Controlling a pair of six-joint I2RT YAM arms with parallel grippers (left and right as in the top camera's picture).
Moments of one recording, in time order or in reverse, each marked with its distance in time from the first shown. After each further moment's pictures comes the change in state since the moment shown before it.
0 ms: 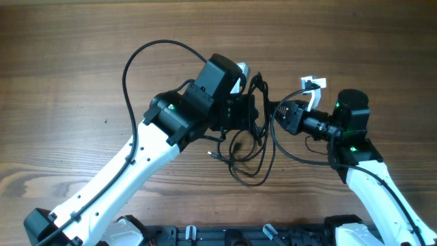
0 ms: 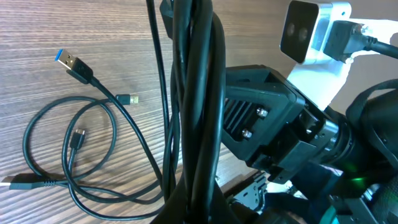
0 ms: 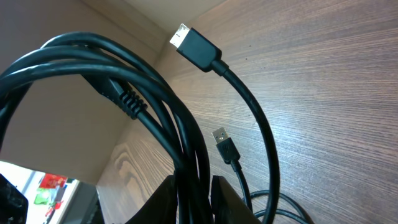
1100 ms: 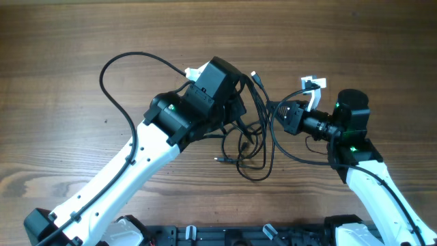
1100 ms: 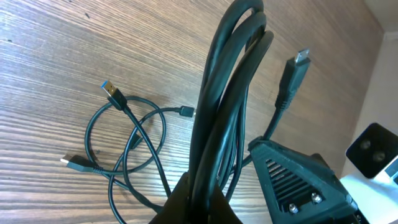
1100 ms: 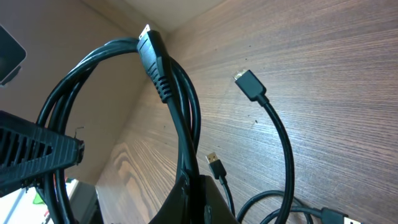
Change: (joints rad) left arm 0.000 0.000 0.000 -0.071 -0.305 -0.396; right arm 0.000 0.000 0.000 0.000 0.001 -0.003
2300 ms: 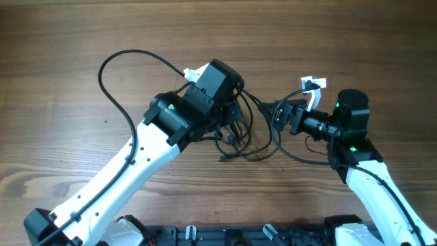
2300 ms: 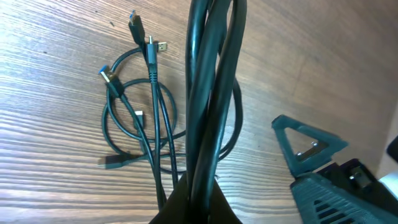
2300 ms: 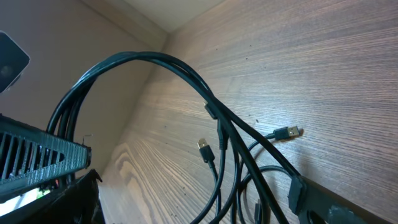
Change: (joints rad) left arm 0.000 0.000 0.000 -0.065 -0.034 0.090; right arm 0.000 0.000 0.000 0.000 -0.001 0.008
